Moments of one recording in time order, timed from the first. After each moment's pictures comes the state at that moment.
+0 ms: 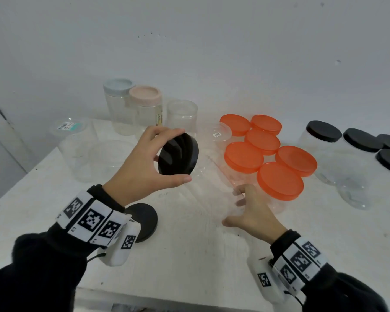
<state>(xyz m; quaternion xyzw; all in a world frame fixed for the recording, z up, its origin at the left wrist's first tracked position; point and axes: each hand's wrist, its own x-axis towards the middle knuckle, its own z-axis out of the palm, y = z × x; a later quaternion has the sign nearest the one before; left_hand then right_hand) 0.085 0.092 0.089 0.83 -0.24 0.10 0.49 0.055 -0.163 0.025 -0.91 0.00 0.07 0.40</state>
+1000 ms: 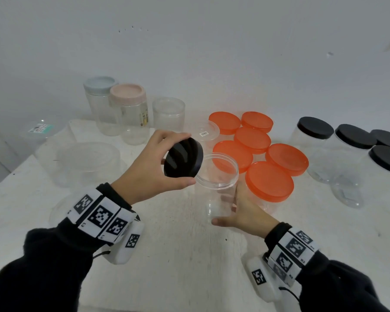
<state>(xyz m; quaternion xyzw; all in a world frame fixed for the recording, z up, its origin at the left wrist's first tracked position) 0.109 0.050 0.076 0.84 -0.25 0.05 0.48 0.082 -0.193 0.004 -0.85 -0.05 0.17 0.50</state>
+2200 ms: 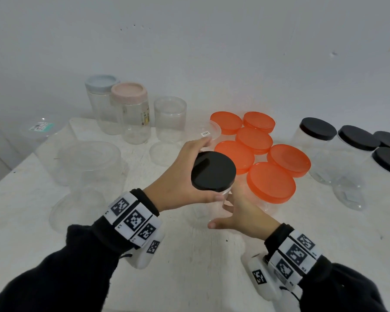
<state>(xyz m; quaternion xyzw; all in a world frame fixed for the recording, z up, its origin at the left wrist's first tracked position) 0.108 0.006 0.060 0.81 -0.29 0.00 0.50 0.080 -0.187 0.012 -0.83 -0.12 0.16 0.53</state>
